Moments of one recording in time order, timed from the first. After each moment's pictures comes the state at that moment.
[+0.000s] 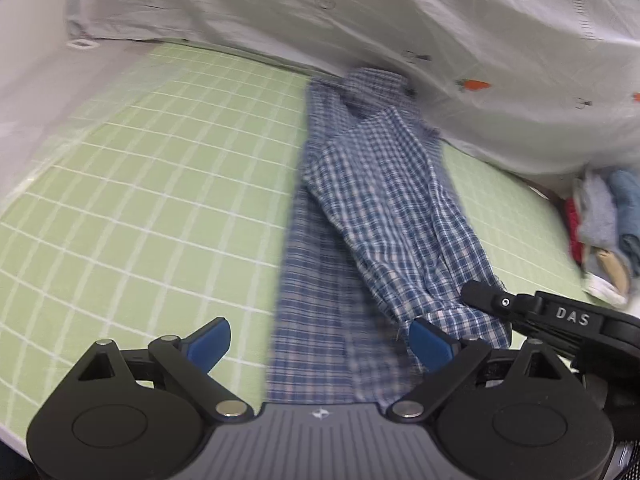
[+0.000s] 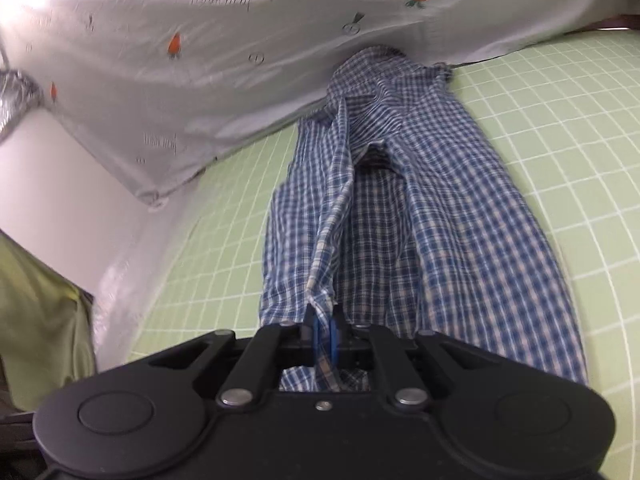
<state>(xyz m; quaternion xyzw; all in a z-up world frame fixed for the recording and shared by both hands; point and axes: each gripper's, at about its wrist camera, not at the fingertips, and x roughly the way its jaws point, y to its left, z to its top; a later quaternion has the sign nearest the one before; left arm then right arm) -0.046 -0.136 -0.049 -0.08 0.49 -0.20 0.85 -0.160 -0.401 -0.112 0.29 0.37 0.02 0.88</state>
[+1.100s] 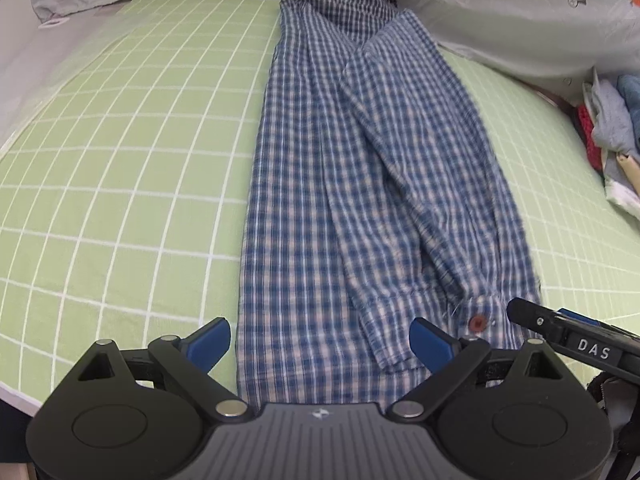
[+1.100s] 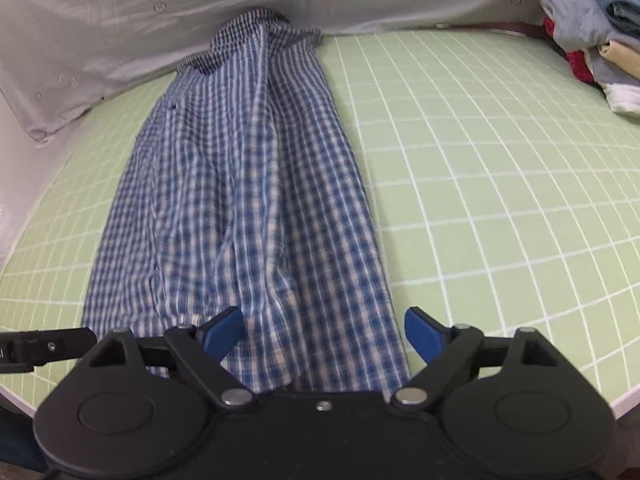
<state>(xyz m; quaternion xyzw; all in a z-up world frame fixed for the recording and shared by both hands) -0.094 -0.174 -0.103 0.01 0.55 -0.19 0.81 -0.243 -0.424 -0.155 0.16 0.47 -0.13 0.86</state>
